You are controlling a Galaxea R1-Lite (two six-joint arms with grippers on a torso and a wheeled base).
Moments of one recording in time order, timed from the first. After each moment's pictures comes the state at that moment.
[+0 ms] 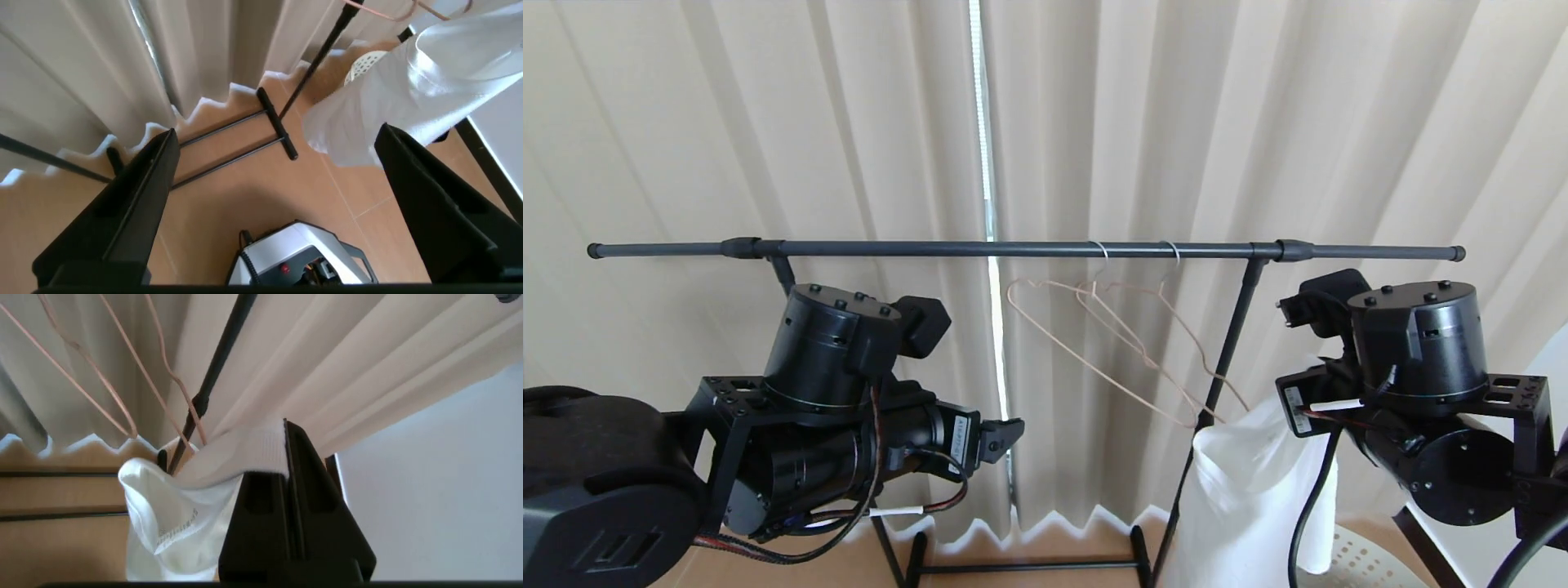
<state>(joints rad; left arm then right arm) -0.67 1.63 -0.80 -0.24 0.10 -0.22 0.58 1.60 -0.72 -0.33 -0.81 0.00</state>
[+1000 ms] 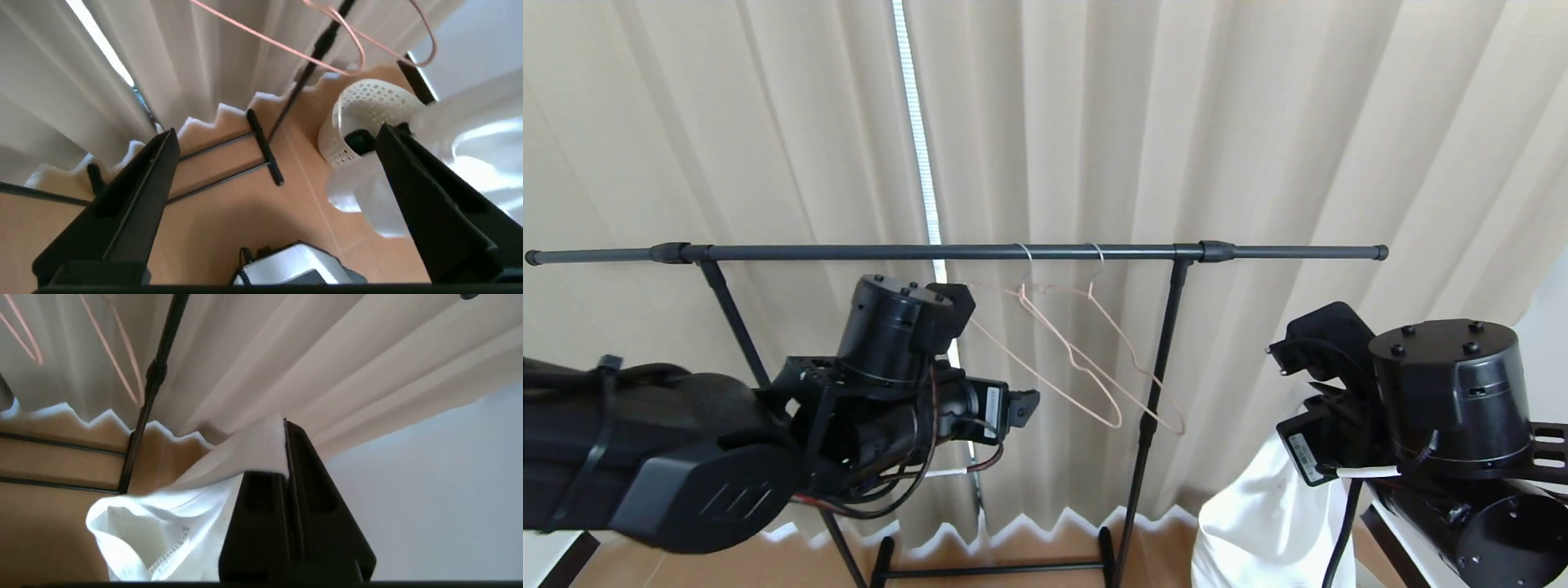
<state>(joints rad) -0.67 1.78 -0.92 -0.28 0.21 -0.26 0.70 1.53 -0.64 -0.32 -0.81 -0.09</state>
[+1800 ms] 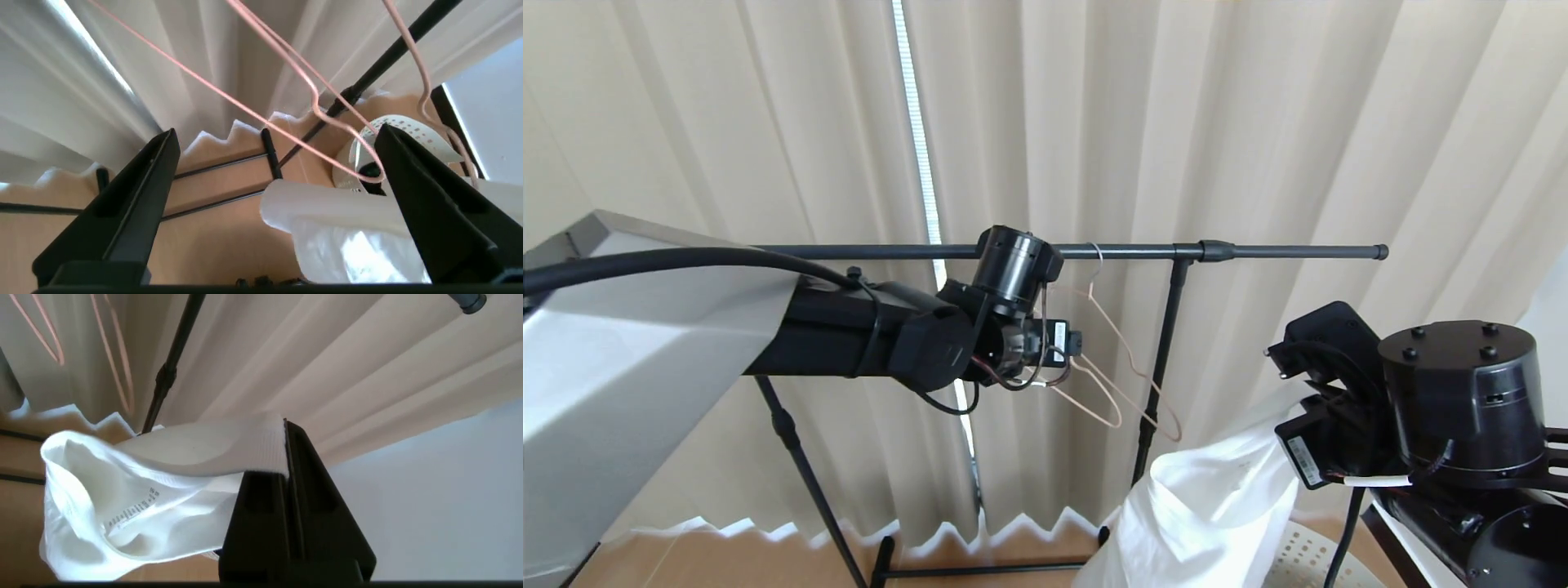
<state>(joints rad) -0.65 2.15 -1.53 0.01 0.28 -0.30 0.73 1.51 -0.63 -0.33 -0.81 -0.10</state>
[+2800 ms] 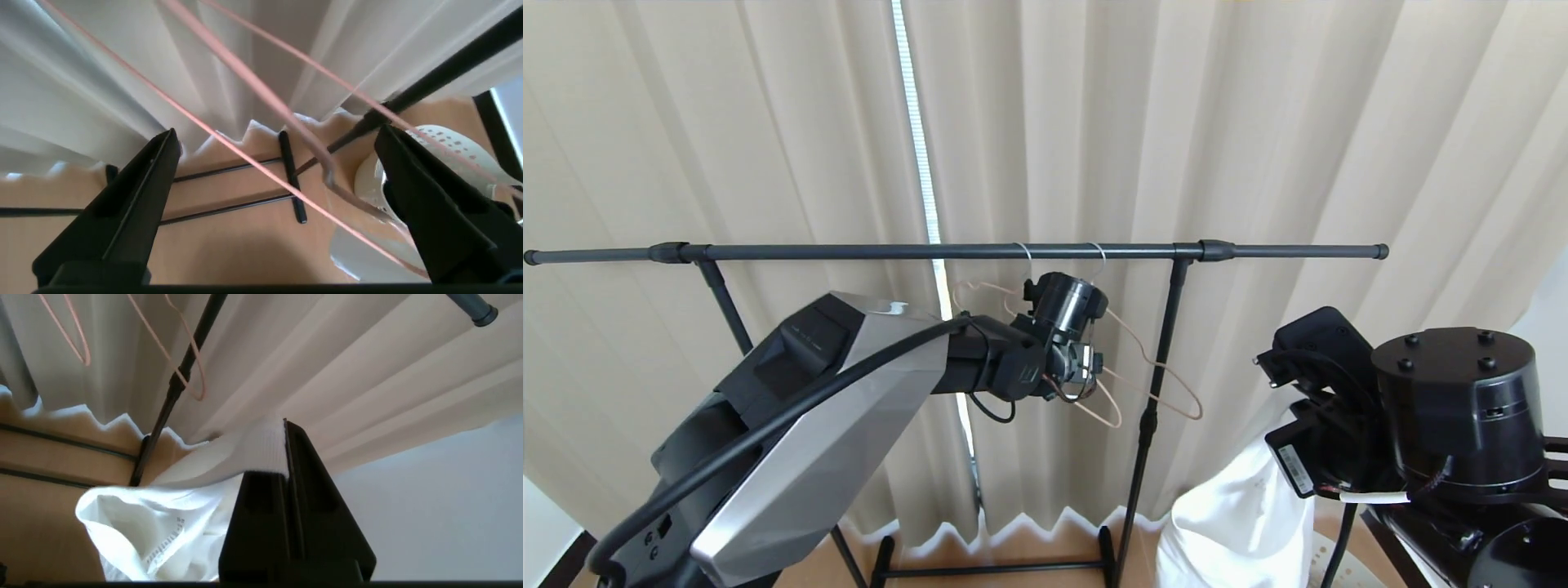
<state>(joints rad) -0.66 2.48 -1.87 0.08 0.39 -0.31 0.77 1.52 -0.64 -0.33 -0.81 -0.10</state>
